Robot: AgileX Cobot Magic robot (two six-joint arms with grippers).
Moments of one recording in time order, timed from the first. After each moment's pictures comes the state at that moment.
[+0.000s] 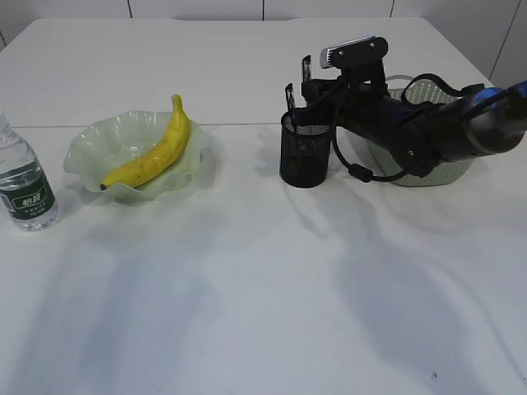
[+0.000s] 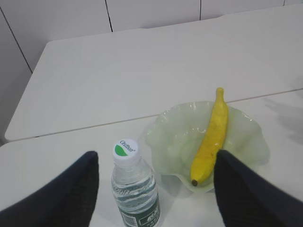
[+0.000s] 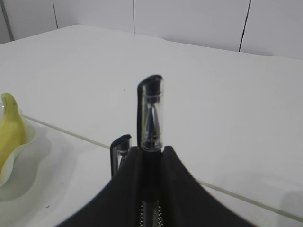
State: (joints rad) left arm -0.06 0.95 -0.61 -0.25 0.01 0.29; right arm 0.21 2.24 -1.42 -0.31 -0.59 0.16
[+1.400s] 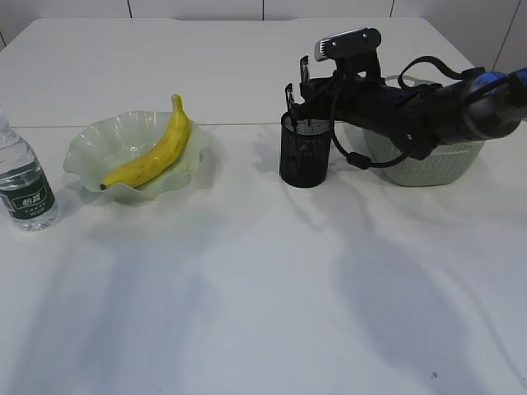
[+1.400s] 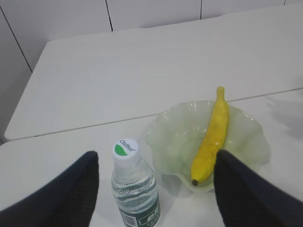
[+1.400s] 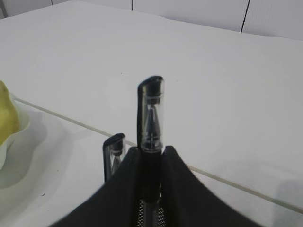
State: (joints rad) left arm -0.06 0.96 -0.61 -0.25 0.00 0.29; right arm 0.21 2.24 -1.50 -0.39 -0.43 0.23
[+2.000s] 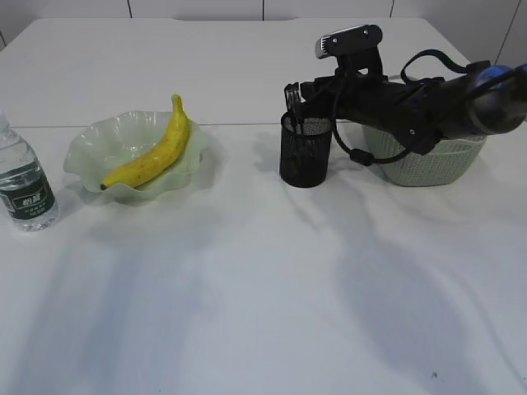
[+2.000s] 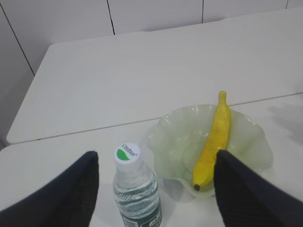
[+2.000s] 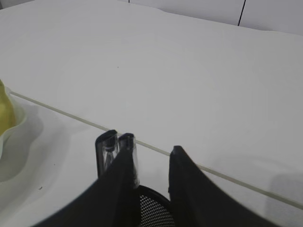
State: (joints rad) left arm -0.06 0.97 -0.61 -0.25 -0.02 0.29; right arm 0.21 2.22 -1.50 -0.41 -0.38 0.24
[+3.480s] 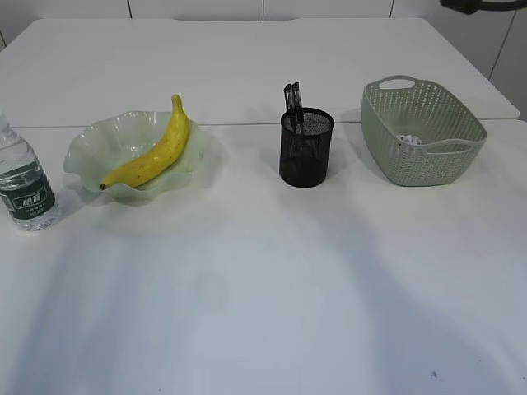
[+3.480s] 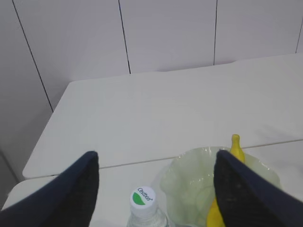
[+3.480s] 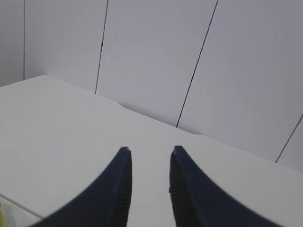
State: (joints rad) left arm -0.06 0.97 -0.61 -0.26 -0.17 0.29; right arm 0.21 1.73 -1.50 -0.51 -0.11 0.24
